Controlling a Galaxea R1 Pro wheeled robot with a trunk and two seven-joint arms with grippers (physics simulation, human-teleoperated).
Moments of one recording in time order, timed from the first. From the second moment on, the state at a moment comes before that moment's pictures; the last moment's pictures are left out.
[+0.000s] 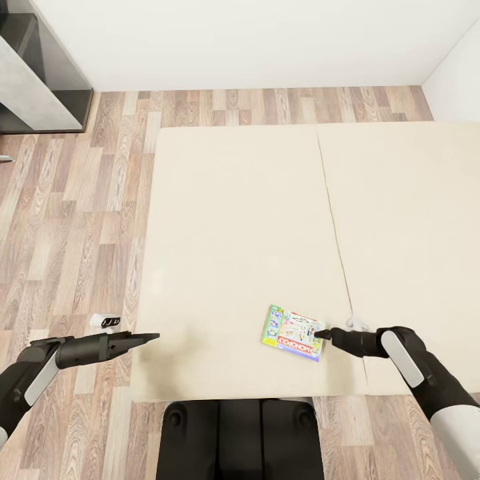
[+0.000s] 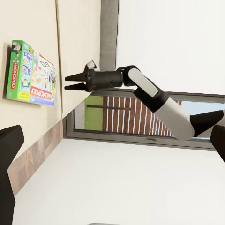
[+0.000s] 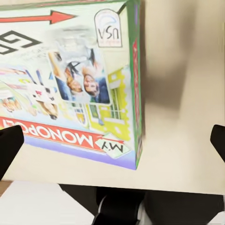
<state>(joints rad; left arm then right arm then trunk) -0.60 0.47 -0.12 -0.94 0.52 0.67 -1.57 -0.65 -0.32 0.10 -0.95 -0.73 0.92 0.17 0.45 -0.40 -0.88</state>
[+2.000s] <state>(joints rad) -0.60 0.47 -0.12 -0.94 0.52 0.67 -1.57 -0.76 -0.23 0.10 -0.89 -0.60 0.92 0.19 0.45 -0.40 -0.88</state>
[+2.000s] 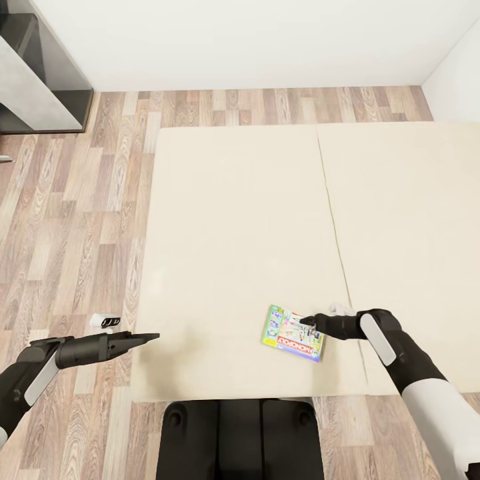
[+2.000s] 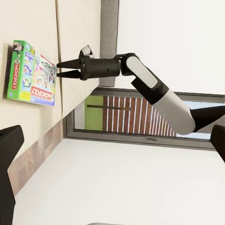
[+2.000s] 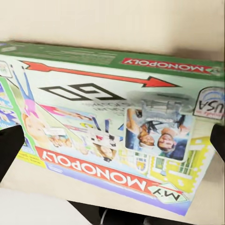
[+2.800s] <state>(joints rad) -0.60 0.47 -0.12 -0.94 0.52 0.67 -1.57 -0.74 -0.25 0.10 -0.90 -0.58 0.92 0.24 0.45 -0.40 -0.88</state>
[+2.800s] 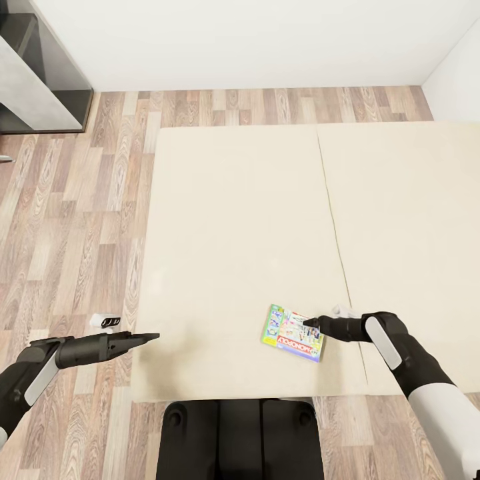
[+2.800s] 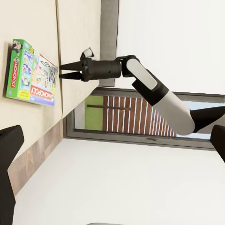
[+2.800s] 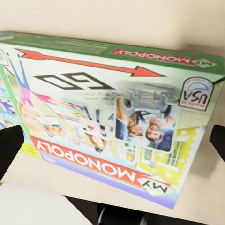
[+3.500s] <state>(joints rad) -0.60 0.47 -0.12 -0.94 0.52 0.67 -1.57 -0.75 -0.25 0.09 -0.86 -0.58 0.91 0.24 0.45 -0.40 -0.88</state>
